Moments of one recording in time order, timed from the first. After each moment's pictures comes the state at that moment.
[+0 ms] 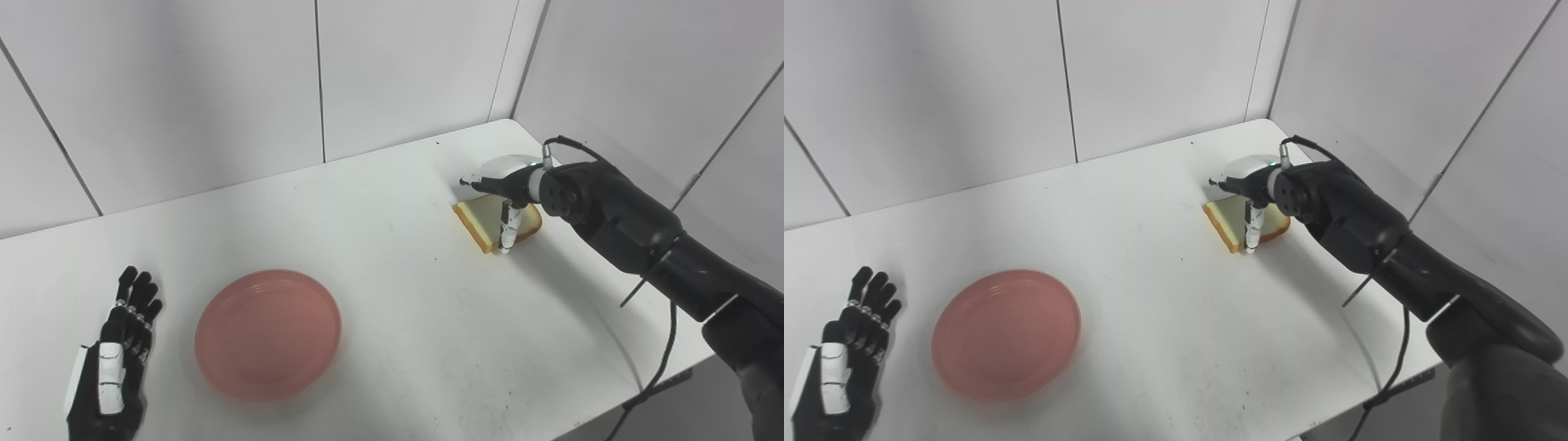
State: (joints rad) left arm -0.19 0.06 -0.07 0.22 -0.16 -0.25 -0.28; right arm -0.49 -0.94 0.32 0.08 -0.76 0.32 0.78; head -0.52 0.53
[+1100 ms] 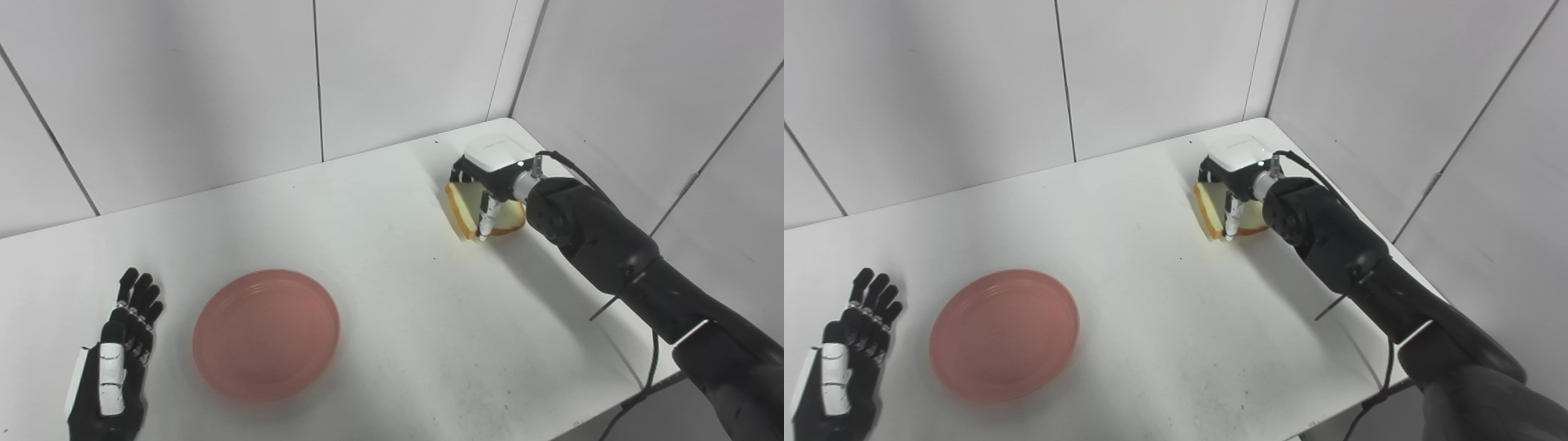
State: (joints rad) left arm -0.18 0.05 -0.07 0.20 -0.16 -0.23 -0.28; right arm -0.45 -0.82 0.20 0.15 -0.82 0.19 0.31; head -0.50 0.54
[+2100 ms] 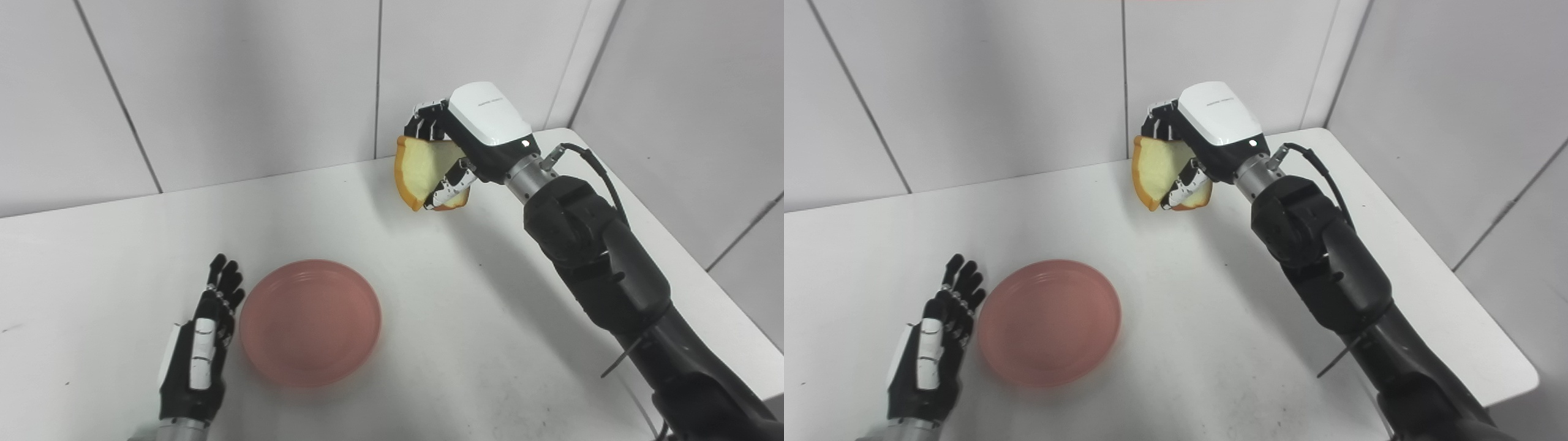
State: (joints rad) left arm -0.12 -0.03 -0.13 0.12 -0.09 -0.17 -0.22; right arm -0.51 -0.56 0.15 -0.25 -0.77 0.13 0.25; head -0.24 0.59
